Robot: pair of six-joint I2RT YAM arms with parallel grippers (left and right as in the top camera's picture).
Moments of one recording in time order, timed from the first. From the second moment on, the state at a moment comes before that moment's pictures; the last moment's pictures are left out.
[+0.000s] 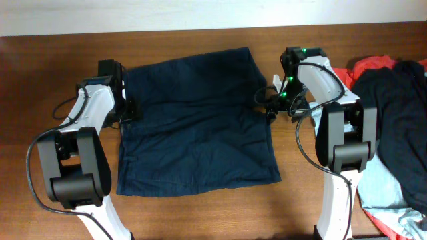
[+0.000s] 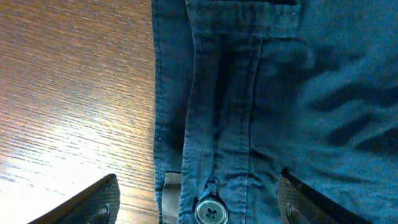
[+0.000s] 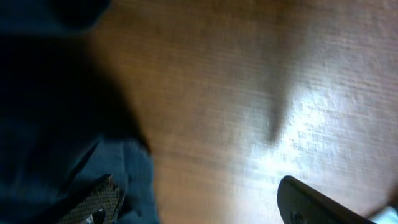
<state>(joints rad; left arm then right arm) 0.07 2.04 1.46 -0.84 -0.10 -0.17 0.08 2.28 1.82 -1.31 -0.14 -0.07</state>
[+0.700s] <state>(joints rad) 0.07 2.04 1.46 -0.84 -0.10 -0.17 0.09 2.26 1.73 -1.09 -0.09 -0.06</state>
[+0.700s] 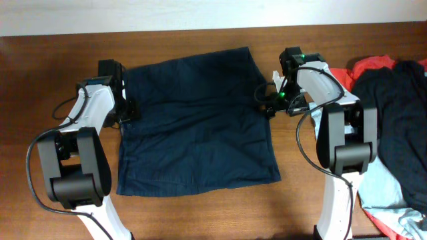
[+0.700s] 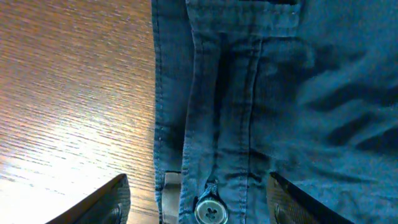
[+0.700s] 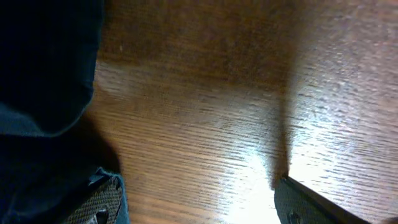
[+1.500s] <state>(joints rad) 0.07 2.04 1.46 -0.84 -0.10 -0.17 0.09 2.15 1.55 -0.95 -0.08 -0.05</state>
